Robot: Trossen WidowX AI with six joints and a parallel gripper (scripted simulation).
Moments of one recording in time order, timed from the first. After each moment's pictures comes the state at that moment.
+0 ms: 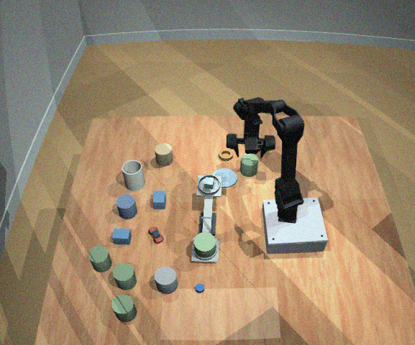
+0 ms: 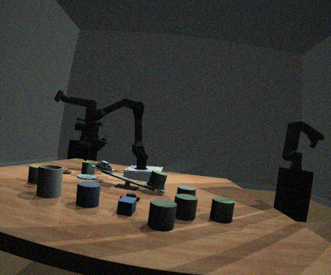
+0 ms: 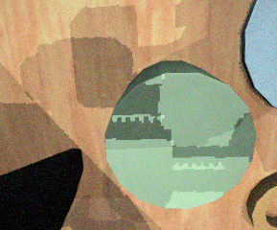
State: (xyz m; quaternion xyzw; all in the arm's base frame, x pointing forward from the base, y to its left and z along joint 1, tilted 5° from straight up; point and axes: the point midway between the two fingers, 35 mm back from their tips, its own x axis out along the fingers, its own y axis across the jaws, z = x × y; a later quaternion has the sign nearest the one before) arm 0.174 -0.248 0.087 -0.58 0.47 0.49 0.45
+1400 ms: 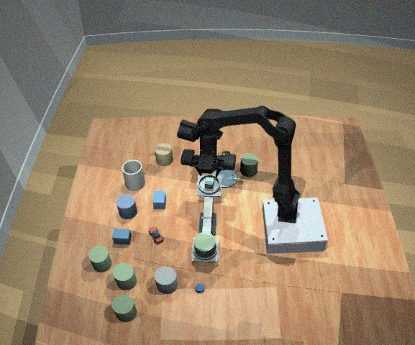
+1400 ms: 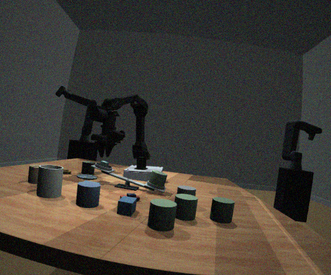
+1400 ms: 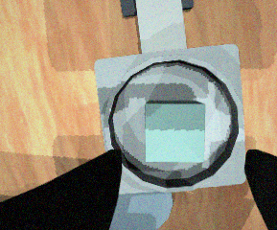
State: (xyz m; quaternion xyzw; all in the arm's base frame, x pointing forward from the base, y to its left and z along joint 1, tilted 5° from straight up) arm 0.299 -0.068 0.130 -0.55 0.48 0.47 0.49
